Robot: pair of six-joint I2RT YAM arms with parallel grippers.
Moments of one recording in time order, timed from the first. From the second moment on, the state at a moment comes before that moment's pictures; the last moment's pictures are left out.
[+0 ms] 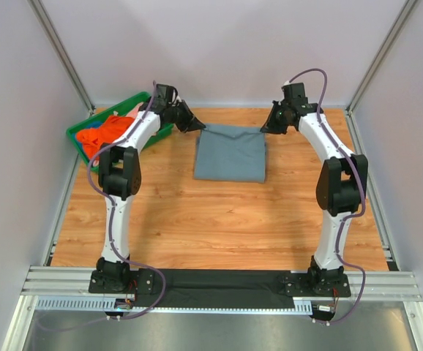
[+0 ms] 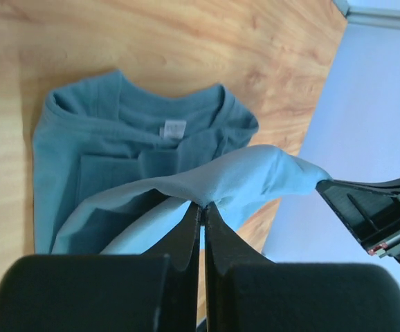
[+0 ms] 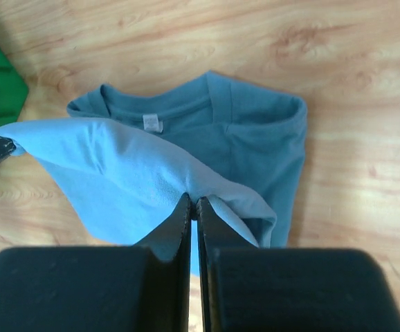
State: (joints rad) left arm -0.24 2.31 2.06 -0.54 0.57 -0.90; right arm 0.16 2.02 1.81 -0.63 -0.23 0.52
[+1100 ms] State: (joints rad) left arm -0.26 2.33 2.03 -0.49 0.49 -0.69; right arm 0.06 2.21 1.73 -0.60 -0.54 0.39
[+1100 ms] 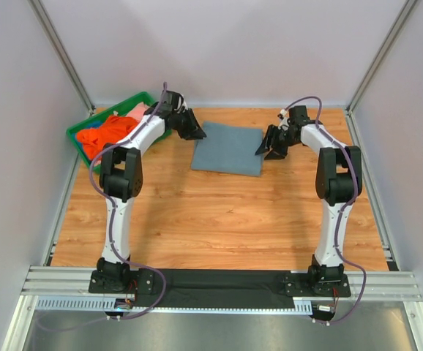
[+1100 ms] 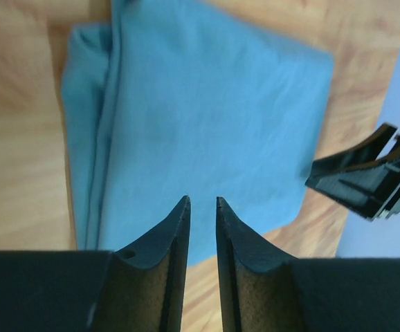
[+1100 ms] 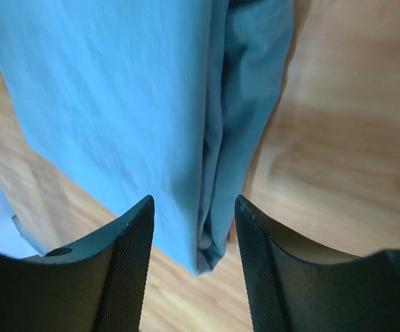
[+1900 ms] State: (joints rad) left arm -0.28 2.24 1.76 -0.64 0.43 -0.43; right arm 0.09 2.12 1.49 -0.51 -0.63 0.33
